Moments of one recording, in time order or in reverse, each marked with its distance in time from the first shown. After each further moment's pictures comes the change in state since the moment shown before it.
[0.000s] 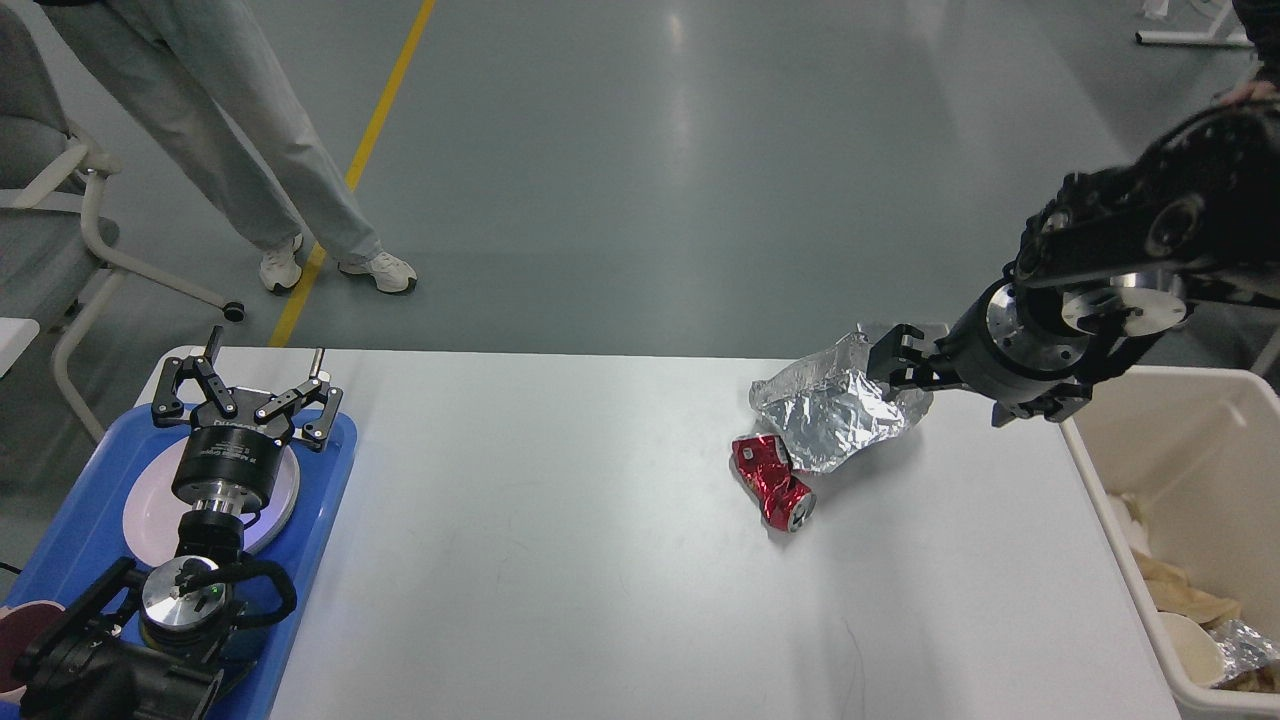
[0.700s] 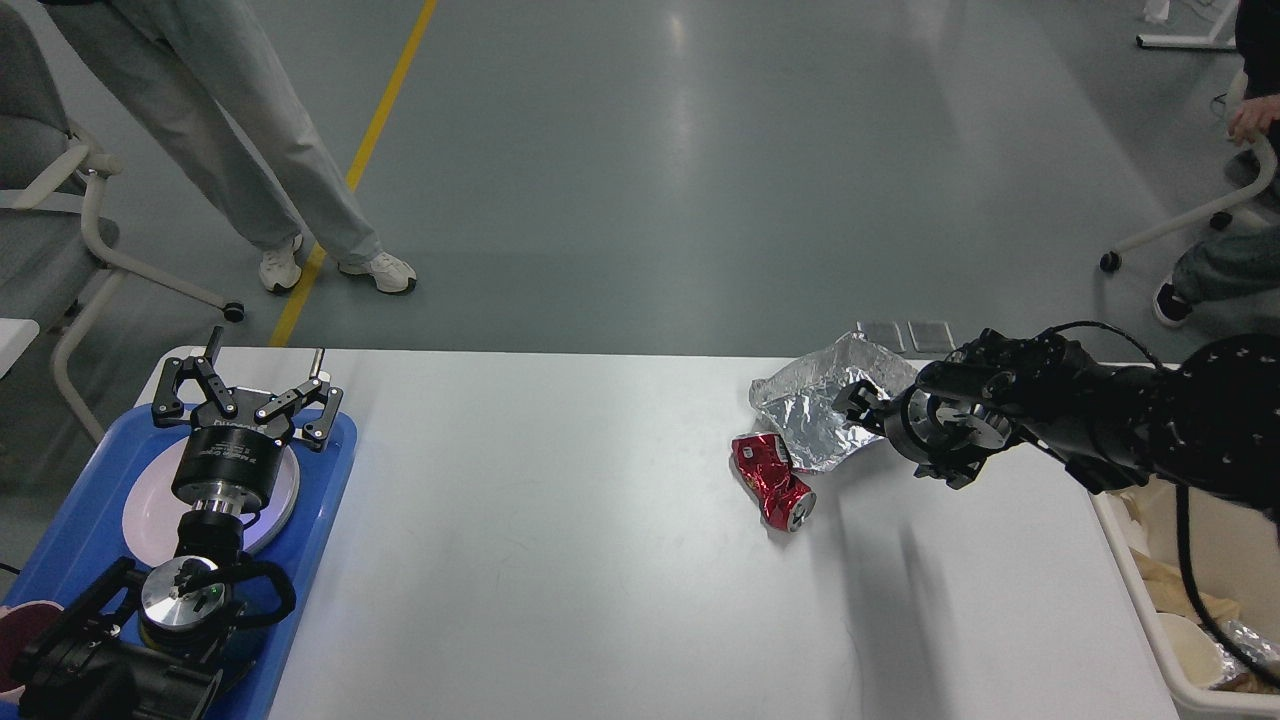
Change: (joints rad) left arm 0.000 0.000 0.000 0.000 0.001 0.000 0.002; right arm -0.859 0.132 0.385 -0.915 0.018 -0.103 -0.104
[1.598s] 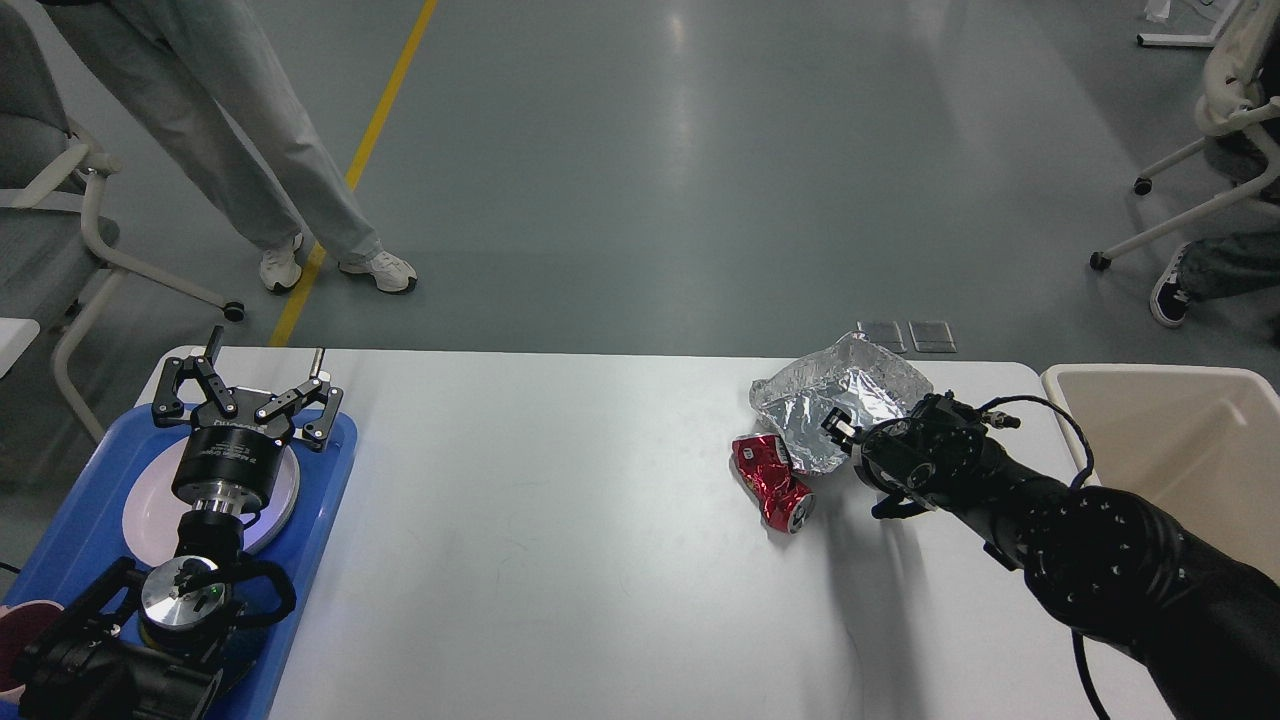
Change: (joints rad) left arm 0.000 0.000 0.000 0.000 -0.001 -0.001 0.000; right arm -0.232 0.166 0.070 -0.336 -0.105 -0.085 0.012
